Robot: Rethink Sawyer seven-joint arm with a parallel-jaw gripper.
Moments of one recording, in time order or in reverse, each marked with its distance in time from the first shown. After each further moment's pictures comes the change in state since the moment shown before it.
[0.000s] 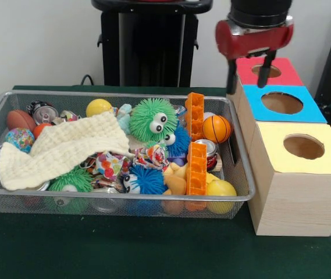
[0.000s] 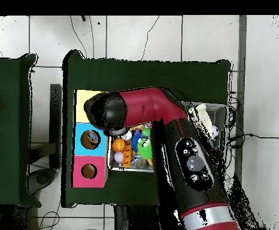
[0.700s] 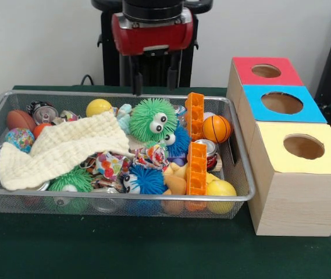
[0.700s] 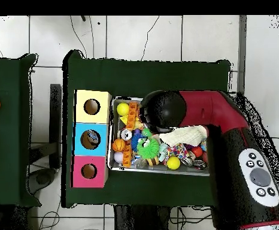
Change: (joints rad) arm -0.231 -0.024 0.074 0.003 -0.096 0.000 -0.061
